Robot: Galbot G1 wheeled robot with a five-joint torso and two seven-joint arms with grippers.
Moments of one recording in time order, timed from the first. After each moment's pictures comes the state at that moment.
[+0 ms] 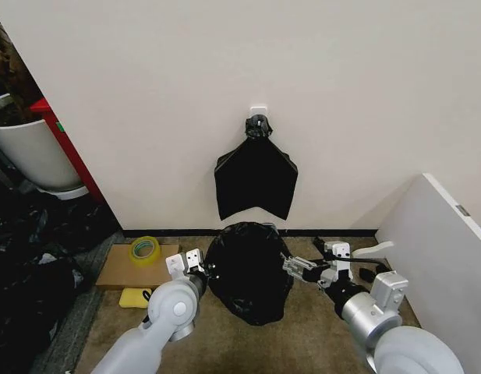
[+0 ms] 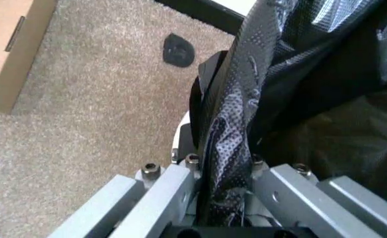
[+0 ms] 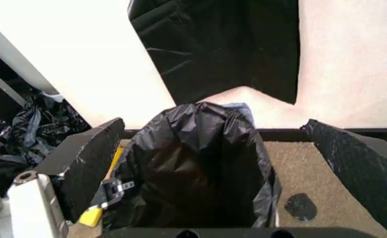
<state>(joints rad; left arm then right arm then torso) 1.12 -1.14 -0.06 -1.96 -1.20 0.48 -0.80 -1.56 1.15 0.39 2.49 0.69 -0.56 0.26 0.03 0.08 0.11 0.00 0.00</state>
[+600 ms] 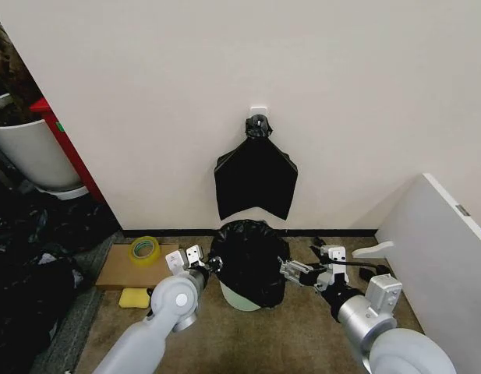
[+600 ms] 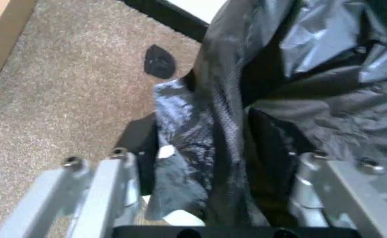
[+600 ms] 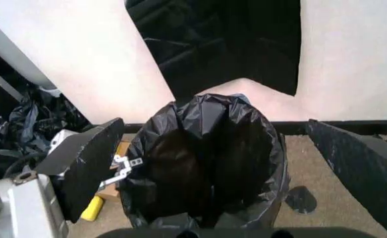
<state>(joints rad) 1.11 -1.15 -0.08 -1.94 -1.25 0.43 -0.73 -1.57 1.16 0.37 2.48 0.66 -0.55 0.26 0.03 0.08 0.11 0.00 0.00</state>
